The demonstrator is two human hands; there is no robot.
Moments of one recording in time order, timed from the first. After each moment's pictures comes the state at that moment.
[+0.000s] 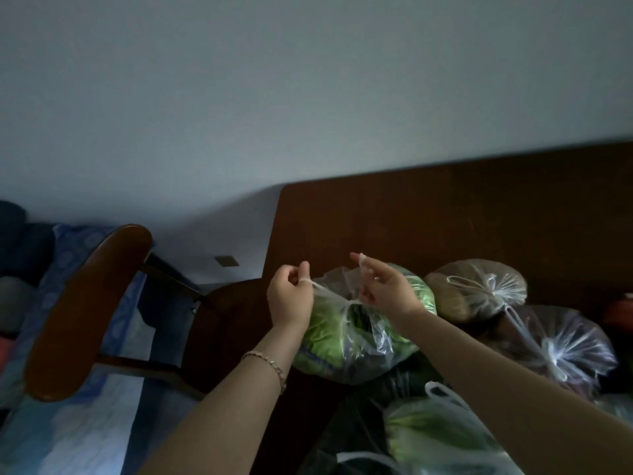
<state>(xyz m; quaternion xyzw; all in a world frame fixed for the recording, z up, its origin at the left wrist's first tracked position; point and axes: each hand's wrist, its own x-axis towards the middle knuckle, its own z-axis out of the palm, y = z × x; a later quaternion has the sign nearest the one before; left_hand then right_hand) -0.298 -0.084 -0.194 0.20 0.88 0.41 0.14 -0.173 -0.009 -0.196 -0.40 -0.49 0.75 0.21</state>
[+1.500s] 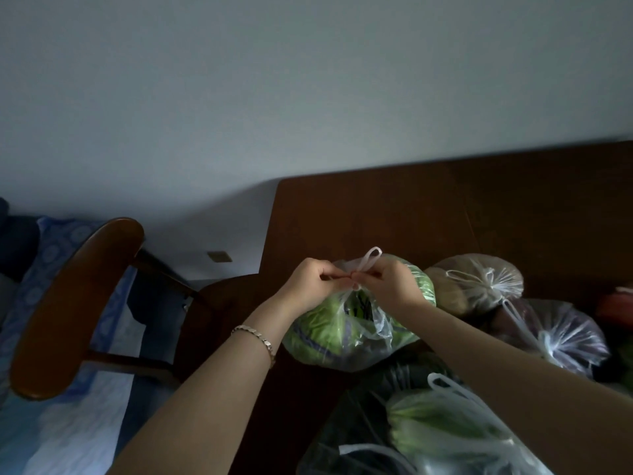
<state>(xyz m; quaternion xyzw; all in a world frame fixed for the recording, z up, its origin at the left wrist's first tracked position) -0.312 -0.073 -0.191 0.45 0.74 0.32 0.39 -0.172 -0.006 -0.196 -0.42 -0.73 0.51 0.17</state>
